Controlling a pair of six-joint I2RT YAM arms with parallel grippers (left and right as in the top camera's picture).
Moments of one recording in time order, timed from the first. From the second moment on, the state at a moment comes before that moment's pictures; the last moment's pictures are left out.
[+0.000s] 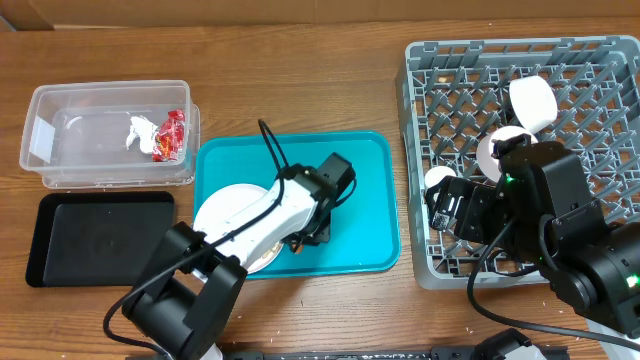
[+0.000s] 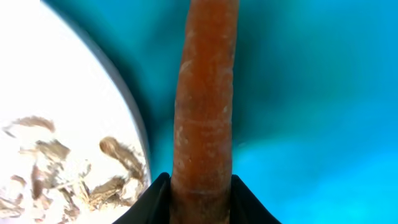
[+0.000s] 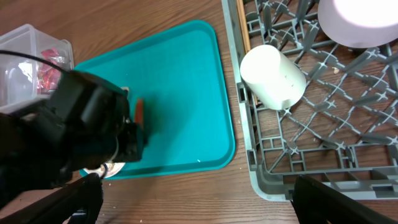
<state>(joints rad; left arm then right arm) -0.66 1.81 1.14 -0.95 -0.14 -0.62 0.43 1.07 1.47 -1.38 -0.02 0.65</state>
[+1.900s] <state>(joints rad) -0.49 1.51 1.08 -0.93 -0.12 -0.37 0.43 1.07 1.47 -1.37 0.00 0.65</state>
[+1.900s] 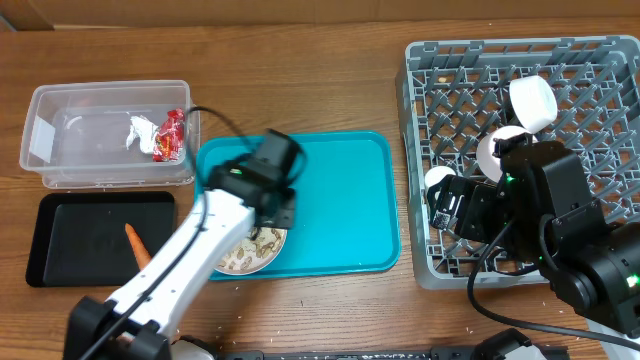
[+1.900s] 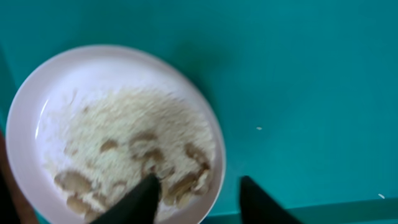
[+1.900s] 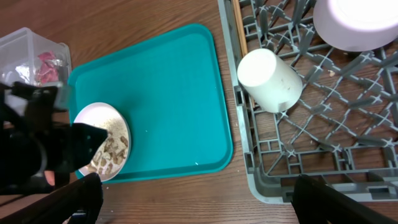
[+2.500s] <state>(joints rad) -0.58 1.84 1.08 -0.78 -0.28 -0.52 0.43 1.07 1.47 -1.37 0.00 0.65</state>
